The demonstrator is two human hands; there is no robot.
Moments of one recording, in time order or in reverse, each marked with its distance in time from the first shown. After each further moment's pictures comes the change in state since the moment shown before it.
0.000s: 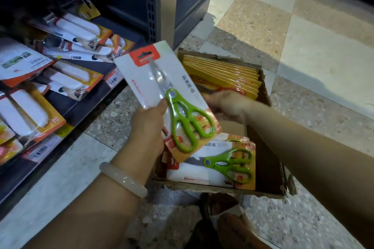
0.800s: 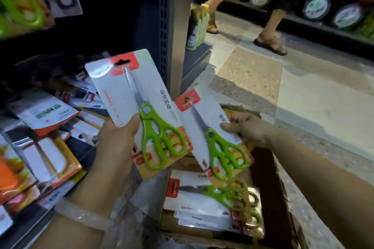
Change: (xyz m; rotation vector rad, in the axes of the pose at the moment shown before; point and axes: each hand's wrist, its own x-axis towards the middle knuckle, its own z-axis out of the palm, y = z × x) left_hand -0.006 0.082 -0.030 0.035 0.053 0.444; right_hand -0.017 -0.038 -0.048 0.207 -0.048 -0.241
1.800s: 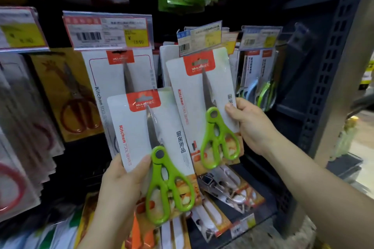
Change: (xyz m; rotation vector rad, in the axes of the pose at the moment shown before) left_hand -0.007 0.149 -0.140 -0.025 0.471 0.391; right_hand 0.078 -0.269 0.232 0.228 -0.374 -0.747
